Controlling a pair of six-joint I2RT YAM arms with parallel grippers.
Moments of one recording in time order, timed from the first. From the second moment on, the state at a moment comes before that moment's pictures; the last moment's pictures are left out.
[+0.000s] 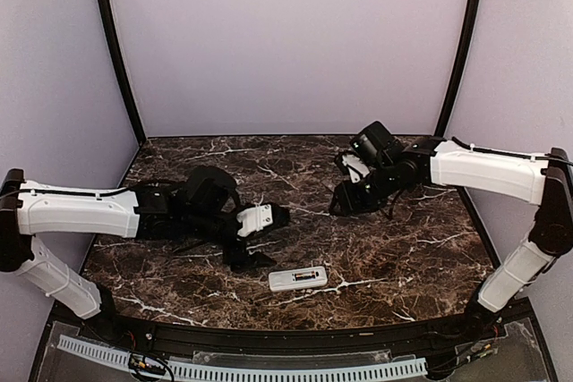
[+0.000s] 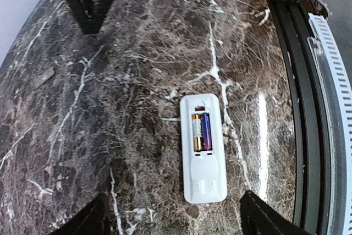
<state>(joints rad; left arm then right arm) -1.00 1.42 0.89 -0.24 0.24 0.43 0.79 1.57 1.20 -0.65 -0.14 0.44</state>
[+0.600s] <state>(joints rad) -0.89 1.15 0.86 -0.28 0.00 -0.07 0.58 1.78 1.59 -0.74 0.00 0.18</state>
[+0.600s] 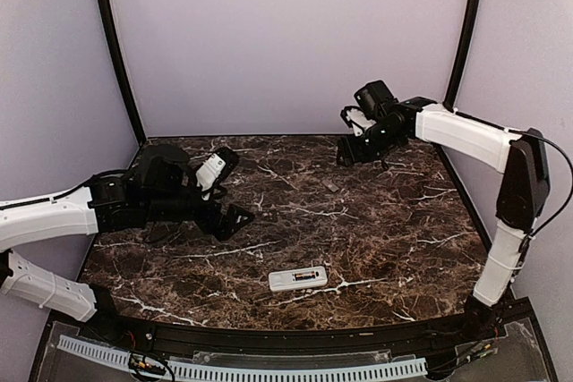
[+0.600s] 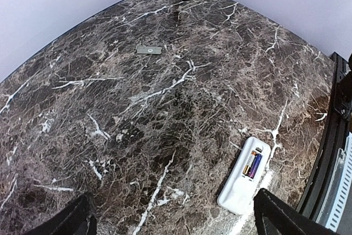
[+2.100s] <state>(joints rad) -0.69 1.53 1.00 -0.24 0.16 -0.02 0.54 2.43 2.00 -0.62 -0.04 -0.06</state>
